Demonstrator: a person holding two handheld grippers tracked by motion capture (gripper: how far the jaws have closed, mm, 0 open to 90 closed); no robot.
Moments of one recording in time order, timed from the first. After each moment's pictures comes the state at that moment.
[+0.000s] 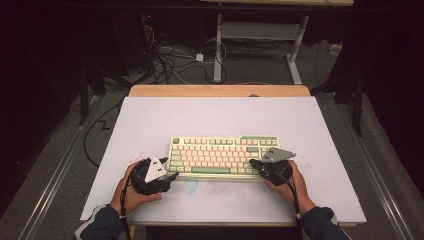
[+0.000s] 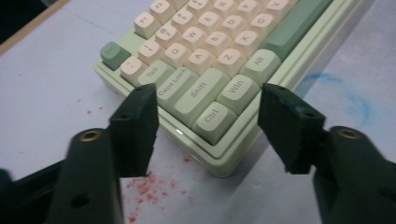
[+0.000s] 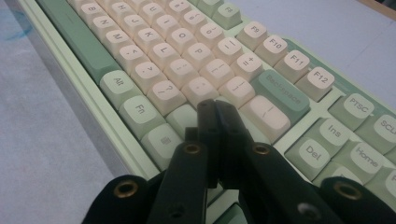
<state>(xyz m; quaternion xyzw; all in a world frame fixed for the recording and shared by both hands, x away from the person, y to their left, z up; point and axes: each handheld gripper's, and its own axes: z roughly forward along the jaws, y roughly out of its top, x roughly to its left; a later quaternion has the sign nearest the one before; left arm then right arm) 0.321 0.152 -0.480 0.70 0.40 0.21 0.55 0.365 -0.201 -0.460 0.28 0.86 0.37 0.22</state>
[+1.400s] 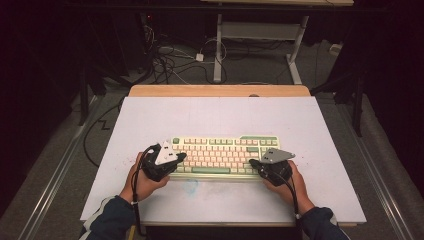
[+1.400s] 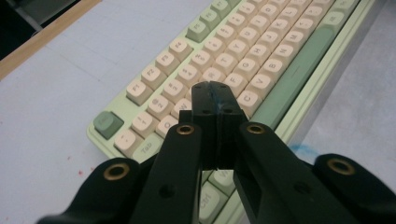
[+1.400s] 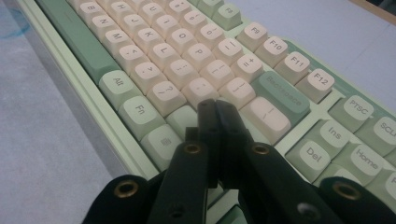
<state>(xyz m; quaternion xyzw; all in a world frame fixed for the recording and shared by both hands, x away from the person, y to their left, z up) 0.346 0.118 -0.442 0.70 0.40 0.18 0.57 0.364 -0.199 -0.461 0.28 0.86 0.37 0.23</state>
